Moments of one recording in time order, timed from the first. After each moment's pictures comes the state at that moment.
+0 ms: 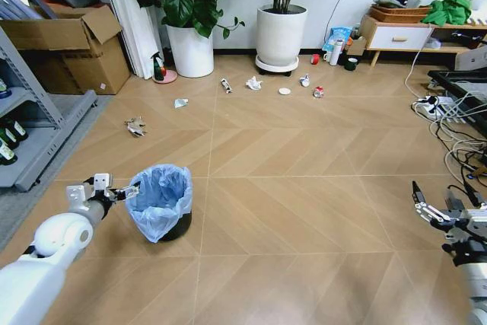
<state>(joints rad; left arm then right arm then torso) 1.06 -0.80 -0.39 -1.60 -0.84 0.42 -0.15 -1.79 1.09 1.00 1.98 0.45 0.35 -0.01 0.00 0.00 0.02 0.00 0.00</state>
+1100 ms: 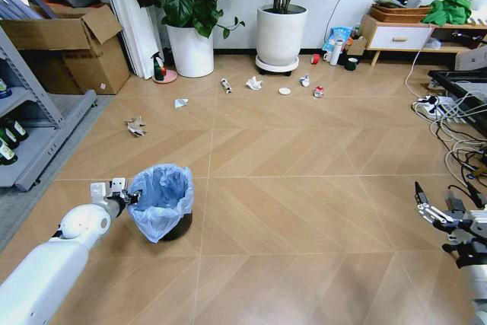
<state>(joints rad) 0.89 -0.82 -0.24 -1.40 -0.87 0.48 -0.10 -1.80 1.11 1.01 2.00 0.46 0.34 -0.02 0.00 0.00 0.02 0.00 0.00</state>
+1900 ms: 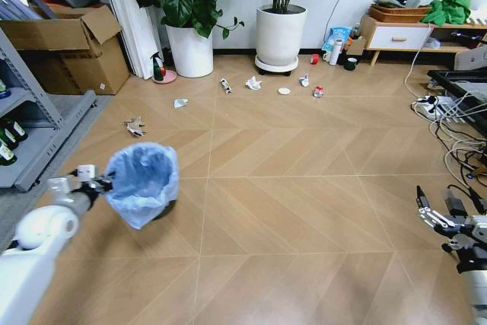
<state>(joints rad) 1.18 -0.81 -0.66 -1.70 -0.79 0.37 -0.04 -1.82 1.13 1.00 2.01 0.47 0.36 0.00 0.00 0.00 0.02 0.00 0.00</state>
